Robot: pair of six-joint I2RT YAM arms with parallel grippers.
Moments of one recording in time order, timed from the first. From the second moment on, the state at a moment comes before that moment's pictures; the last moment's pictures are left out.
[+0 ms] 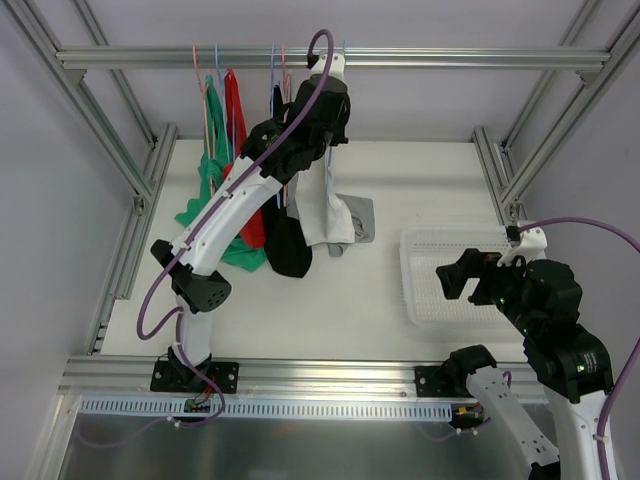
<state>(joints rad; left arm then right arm) -0.78 1.97 2.46 -0.88 -0.52 -0.31 0.28 0.47 1.08 -1.02 -0.03 0.30</state>
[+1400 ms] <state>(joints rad) -1.16 1.07 1.50 -0.51 -0.37 -0.36 0.28 0.57 1.02 -0.74 -0.48 0.25</state>
